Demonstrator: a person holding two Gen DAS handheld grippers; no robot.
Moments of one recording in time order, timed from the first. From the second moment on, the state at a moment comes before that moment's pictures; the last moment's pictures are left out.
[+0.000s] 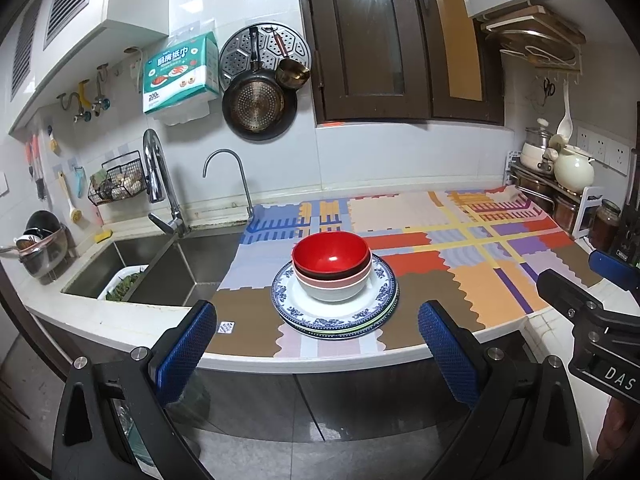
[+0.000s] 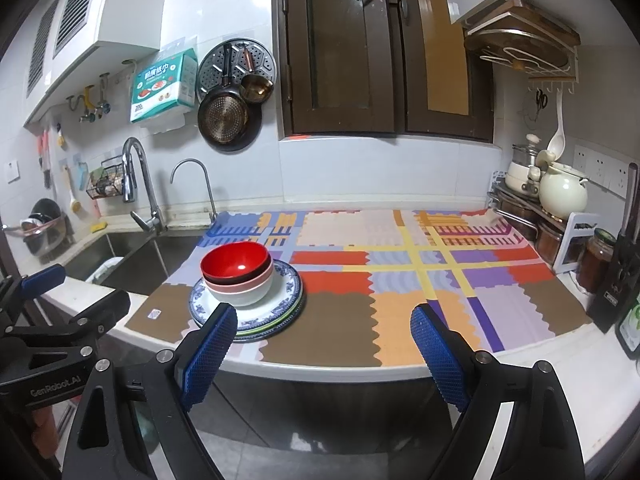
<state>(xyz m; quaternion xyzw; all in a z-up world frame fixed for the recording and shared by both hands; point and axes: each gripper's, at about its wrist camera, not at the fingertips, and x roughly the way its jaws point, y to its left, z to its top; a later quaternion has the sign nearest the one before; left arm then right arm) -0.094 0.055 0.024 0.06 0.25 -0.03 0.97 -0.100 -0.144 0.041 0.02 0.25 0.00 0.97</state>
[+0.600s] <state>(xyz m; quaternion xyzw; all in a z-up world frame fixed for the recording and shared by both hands) -0.109 0.061 0.026 0.05 0.25 -0.02 0.97 -0.113 -0.140 0.043 0.01 0.25 0.01 0.97</state>
